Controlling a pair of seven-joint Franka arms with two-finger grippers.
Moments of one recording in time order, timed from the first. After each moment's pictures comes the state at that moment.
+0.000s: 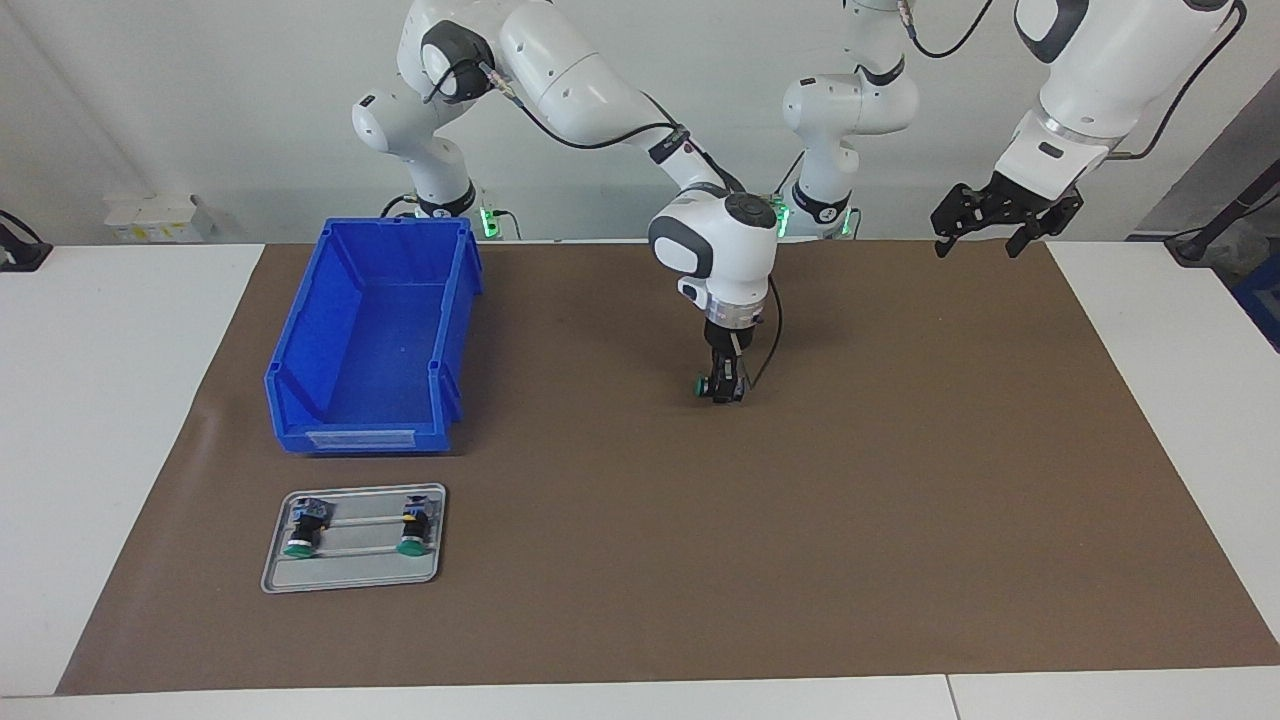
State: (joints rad) left arm -0.05 -0.06 -0.03 -1.62 -0.01 1.48 0.01; right arm 0.85 0.63 -0.01 -1.53 -0.23 2.25 2.59
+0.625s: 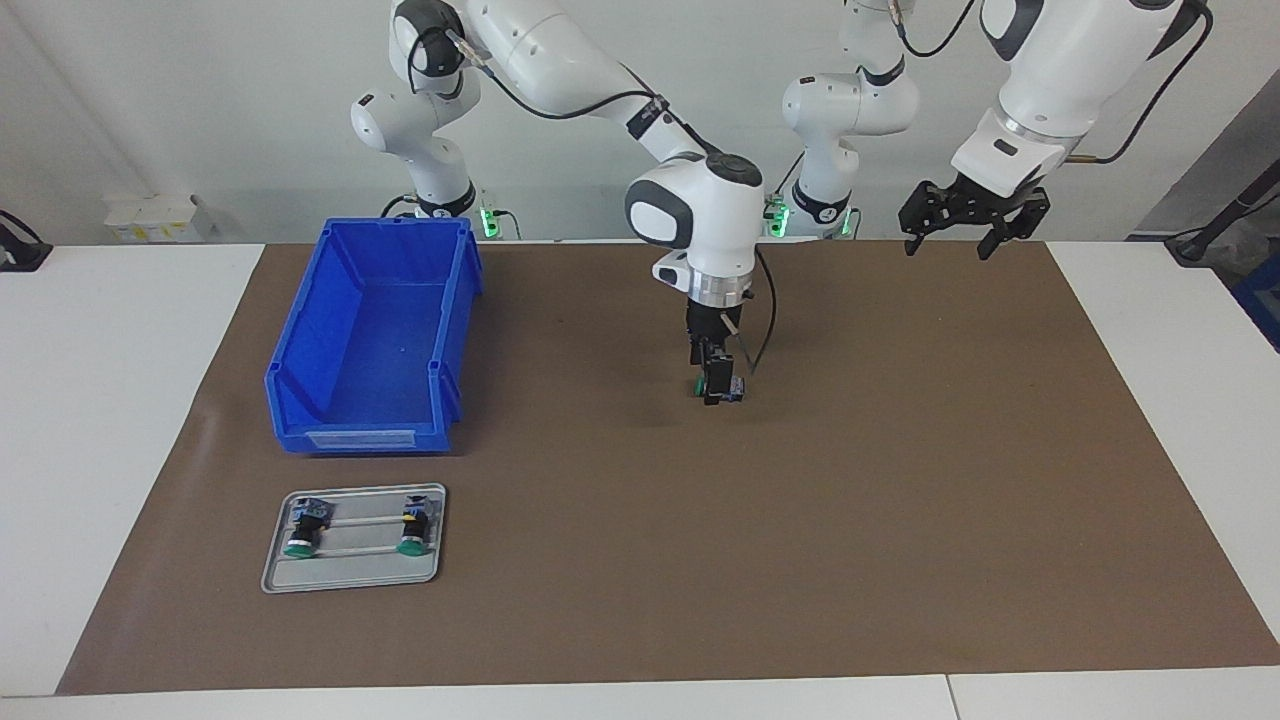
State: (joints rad) left arm -0.19 -0.07 -0.05 -1.71 -0.02 1.62 0.21; right arm 0.63 0.31 -0.03 -1.65 -0.25 2.16 2.04
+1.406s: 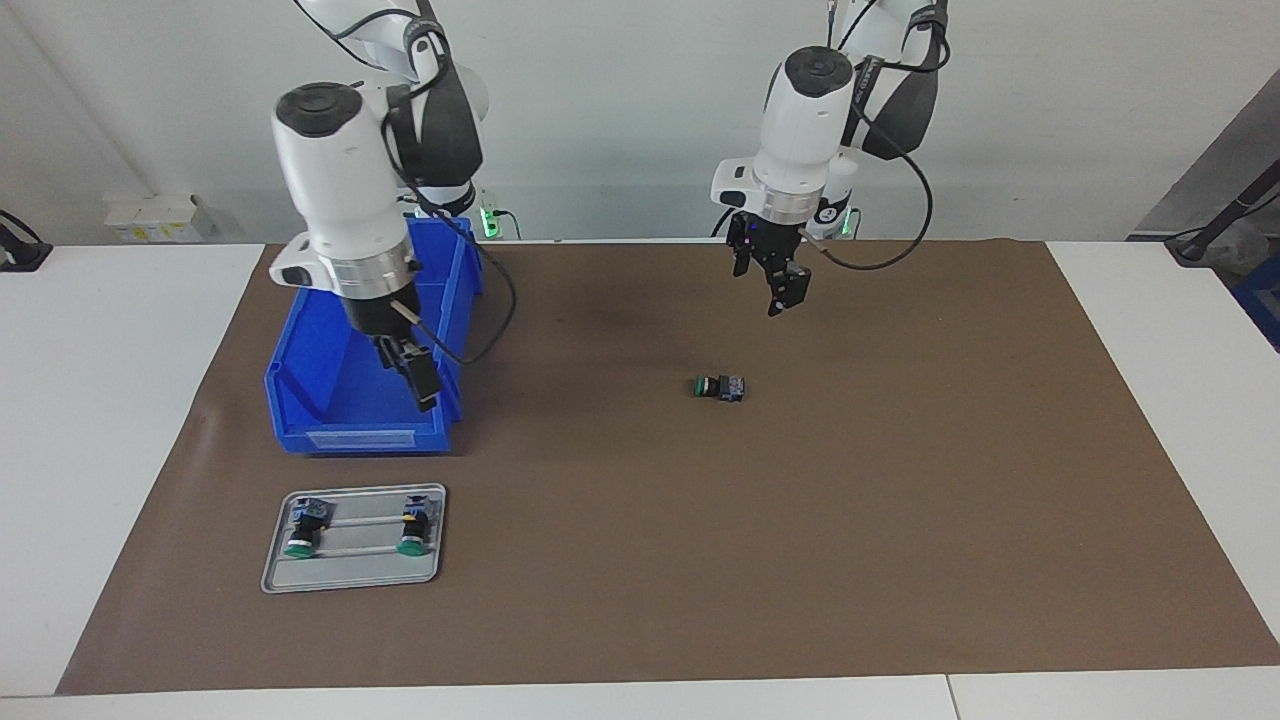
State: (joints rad) left arm -0.55 -0.09 -0.06 -2.13 -0.02 2.11 0.65; right arm 0.09 0.09 -0.03 -1.69 -0.06 1.94 0.71
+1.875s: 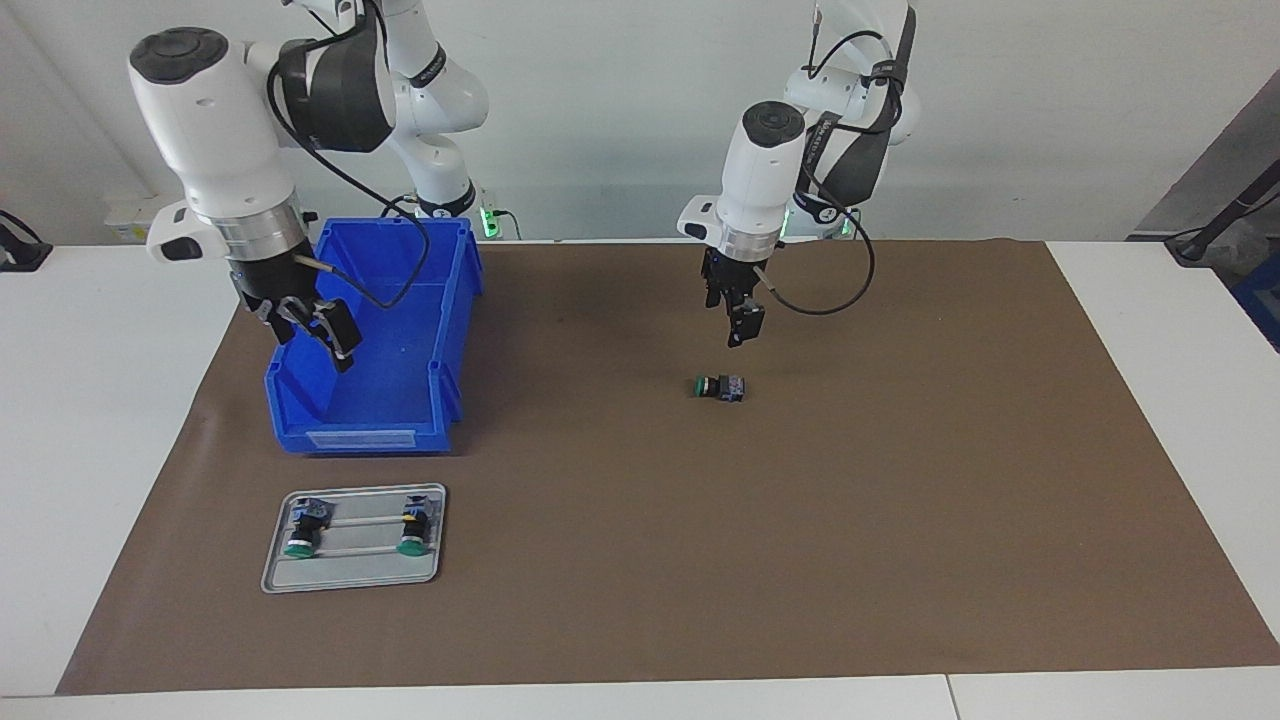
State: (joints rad) left arm -0.56 -0.01 -0.05 -2.24 -0.02 2.36 0.89; right arm 0.03 0.00 -0.03 -1.64 -0.07 1.71 0.22
